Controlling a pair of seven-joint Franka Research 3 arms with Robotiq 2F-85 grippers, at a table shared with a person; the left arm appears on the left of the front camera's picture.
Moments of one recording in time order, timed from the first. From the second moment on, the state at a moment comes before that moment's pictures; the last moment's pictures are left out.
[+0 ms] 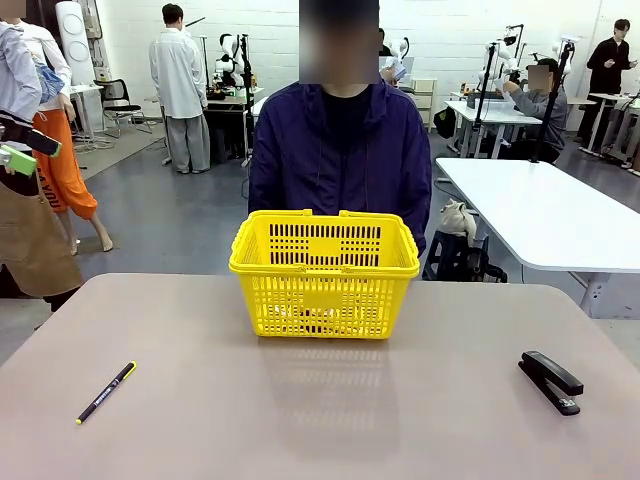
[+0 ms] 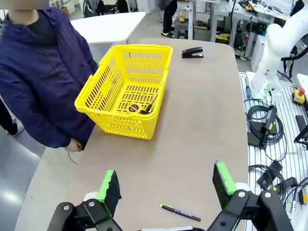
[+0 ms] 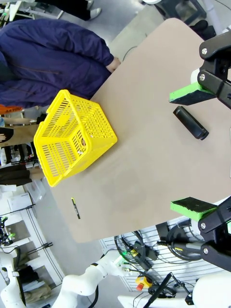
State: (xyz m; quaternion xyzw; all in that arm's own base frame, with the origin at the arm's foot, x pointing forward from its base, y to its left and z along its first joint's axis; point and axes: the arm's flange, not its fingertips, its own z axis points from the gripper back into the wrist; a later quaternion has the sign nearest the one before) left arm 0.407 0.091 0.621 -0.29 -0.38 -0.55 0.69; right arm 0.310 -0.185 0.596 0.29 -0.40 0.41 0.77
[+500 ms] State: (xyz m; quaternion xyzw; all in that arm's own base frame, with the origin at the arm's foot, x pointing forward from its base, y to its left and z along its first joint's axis) left arm 0.407 0.082 0.623 -0.28 -0.37 -0.55 0.69; right arm 0.310 -0.185 0.596 0.29 -0.40 0.41 0.77
